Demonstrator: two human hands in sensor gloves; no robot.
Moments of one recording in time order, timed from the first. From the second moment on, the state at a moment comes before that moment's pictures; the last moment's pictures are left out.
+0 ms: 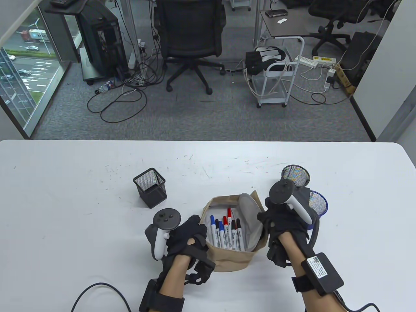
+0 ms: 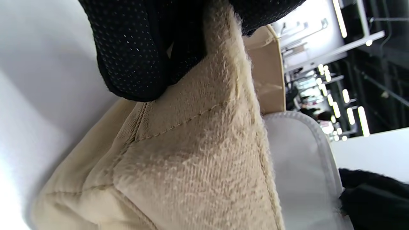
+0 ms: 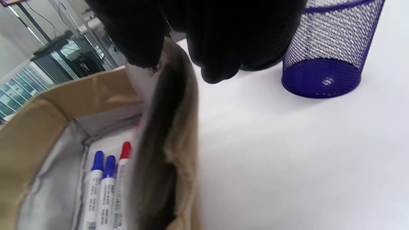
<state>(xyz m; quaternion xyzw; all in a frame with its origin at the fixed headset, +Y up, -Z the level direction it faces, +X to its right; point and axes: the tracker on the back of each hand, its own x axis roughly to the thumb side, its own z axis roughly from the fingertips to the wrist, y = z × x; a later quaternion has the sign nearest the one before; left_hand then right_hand) -0.113 -0.744 -0.340 -0.17 0.10 0.52 0.83 0.172 -0.644 -0.374 -0.09 0.19 0.96 0.20</state>
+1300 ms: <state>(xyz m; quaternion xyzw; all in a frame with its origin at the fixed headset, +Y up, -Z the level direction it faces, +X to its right) -0.117 -0.768 -0.329 -0.15 0.07 0.59 0.79 0.088 -0.610 -0.392 -0.01 0.14 0.96 0.24</state>
